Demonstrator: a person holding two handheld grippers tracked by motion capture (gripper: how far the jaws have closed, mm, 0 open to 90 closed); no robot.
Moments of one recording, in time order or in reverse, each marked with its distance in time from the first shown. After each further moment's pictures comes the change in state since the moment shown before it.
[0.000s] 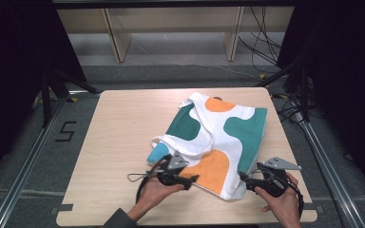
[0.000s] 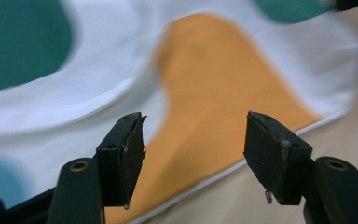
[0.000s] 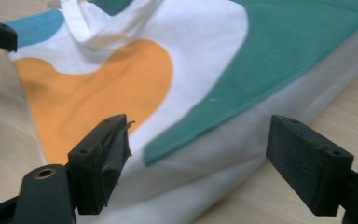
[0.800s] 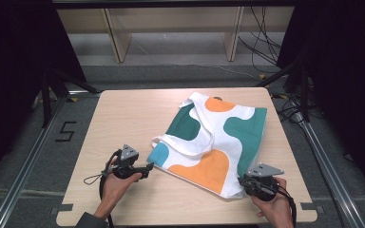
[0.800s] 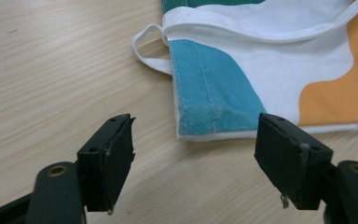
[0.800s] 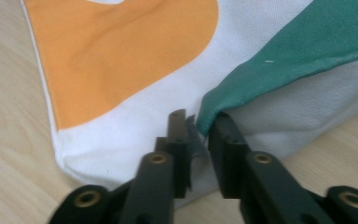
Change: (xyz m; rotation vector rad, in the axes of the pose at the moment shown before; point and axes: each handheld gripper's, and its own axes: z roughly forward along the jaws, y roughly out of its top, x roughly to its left) left arm 0.072 -0.050 -0.044 0.032 0.190 -0.239; right arm 0.013 -0.015 0.010 0.148 0.034 -0.202
